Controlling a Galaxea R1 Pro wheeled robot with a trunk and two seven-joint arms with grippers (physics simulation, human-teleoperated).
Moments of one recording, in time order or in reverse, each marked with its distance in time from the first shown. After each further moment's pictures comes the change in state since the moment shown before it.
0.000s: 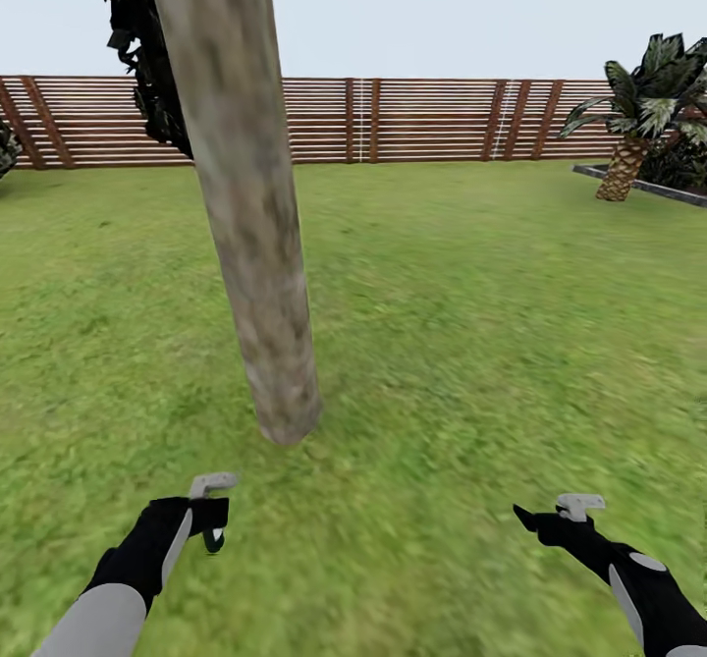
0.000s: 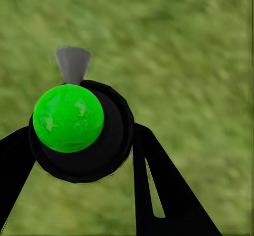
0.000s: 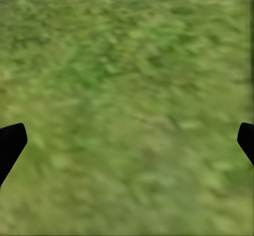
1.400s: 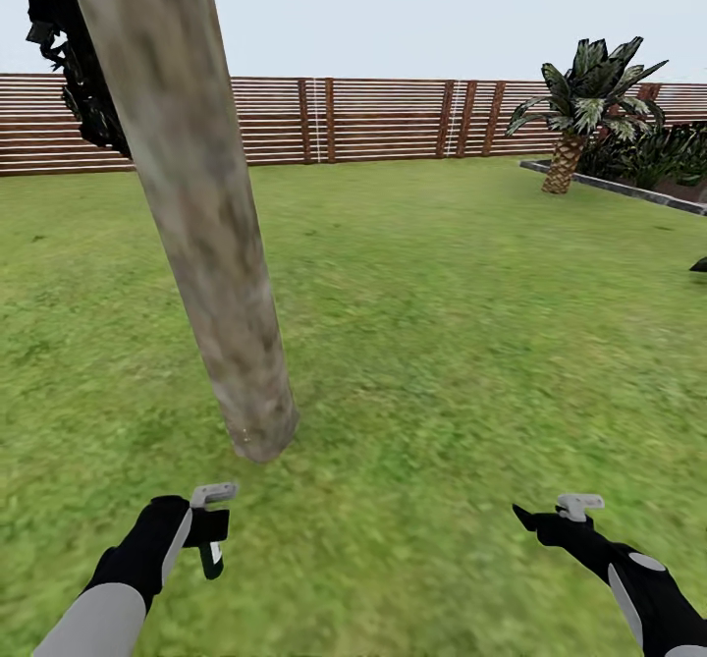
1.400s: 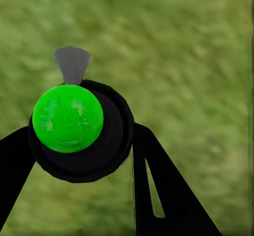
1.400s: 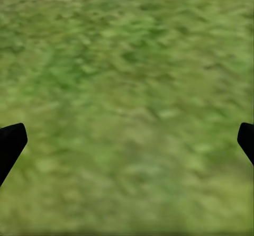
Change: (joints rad) left arm -0.001 0.002 -0.005 -0.001 0.003 0.157 -0.020; right arm 0.000 0.002 0.000 0.000 0.000 0.000 -0.001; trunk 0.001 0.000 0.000
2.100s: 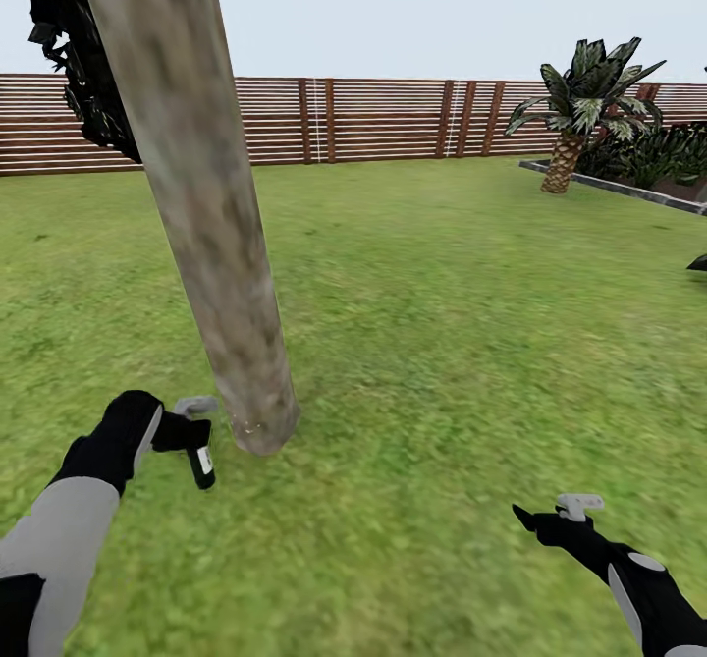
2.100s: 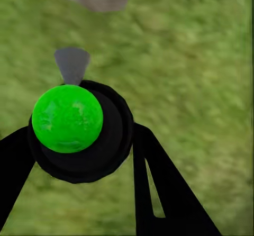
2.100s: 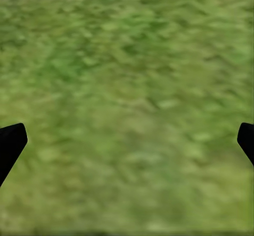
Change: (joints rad) left arm -0.279 0.155 -0.122 -0.082 -0.009 0.313 -0.265; right arm 0.000 0.001 0.000 0.000 0.001 0.000 0.000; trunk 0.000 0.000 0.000
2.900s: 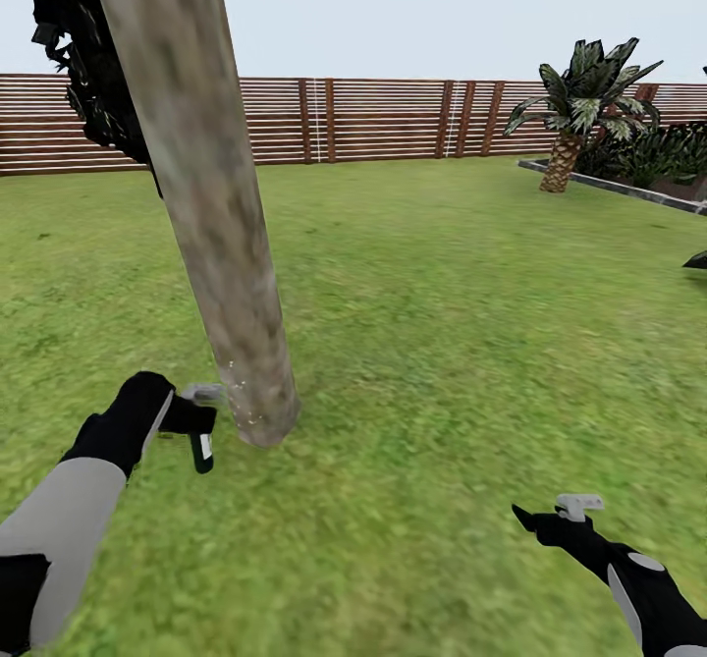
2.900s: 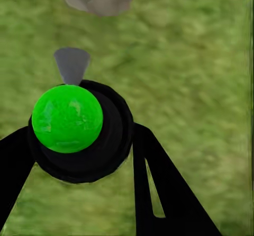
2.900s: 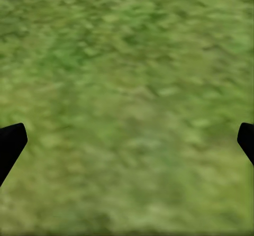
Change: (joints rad) left arm -0.060 0.007 -0.125 0.002 -0.036 0.009 -0.018; right arm 0.000 0.000 0.001 0.001 0.000 0.000 0.000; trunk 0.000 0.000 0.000
